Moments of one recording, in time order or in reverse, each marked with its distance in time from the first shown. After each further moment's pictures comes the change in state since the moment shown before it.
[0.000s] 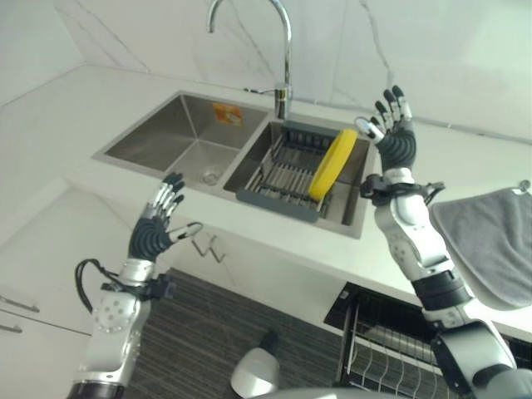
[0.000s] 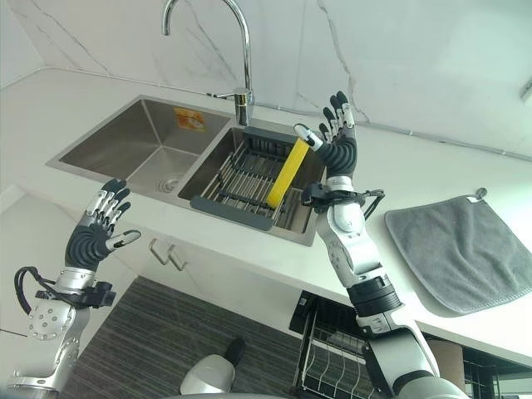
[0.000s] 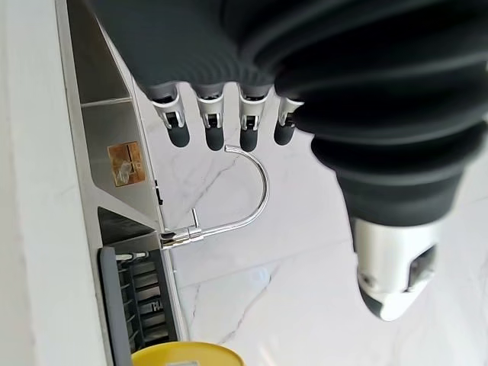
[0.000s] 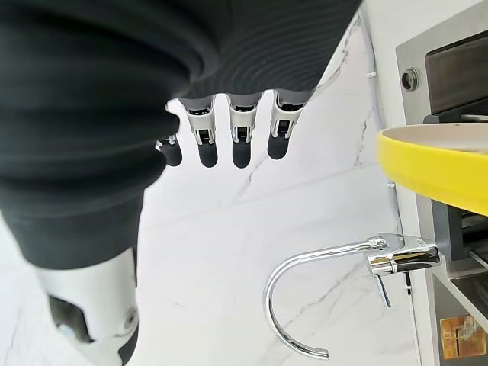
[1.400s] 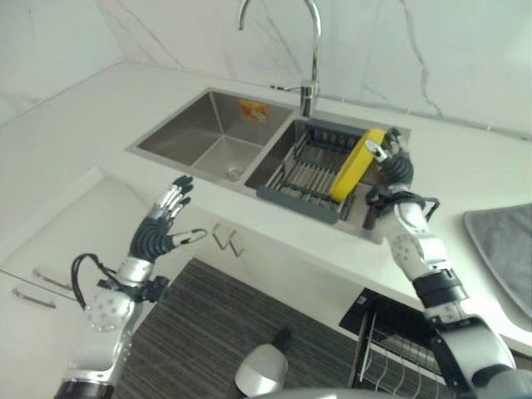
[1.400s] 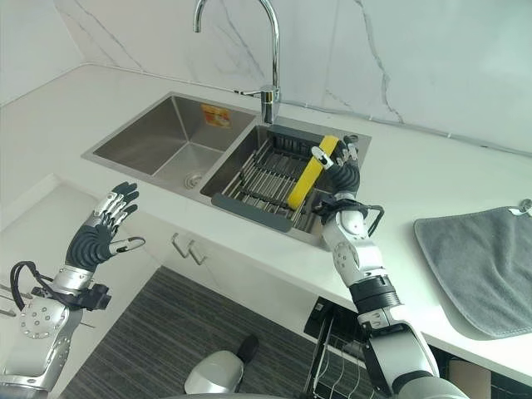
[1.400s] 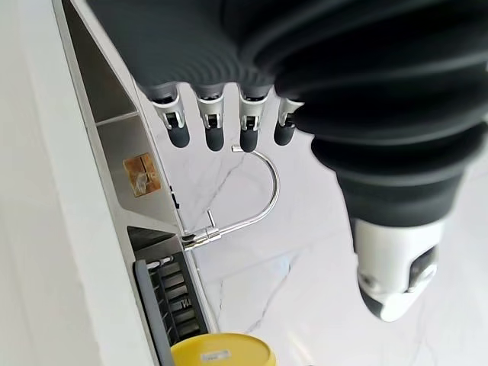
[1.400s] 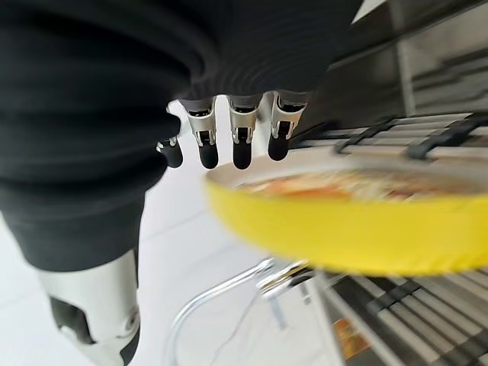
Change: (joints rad) left arm 0.007 0.070 -0.034 0.003 -0.001 -0.005 -0.077; right arm 0.000 0.004 -0.045 0.269 0.235 0.101 0.002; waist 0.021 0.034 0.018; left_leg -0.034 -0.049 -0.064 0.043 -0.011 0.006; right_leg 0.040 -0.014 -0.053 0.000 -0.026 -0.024
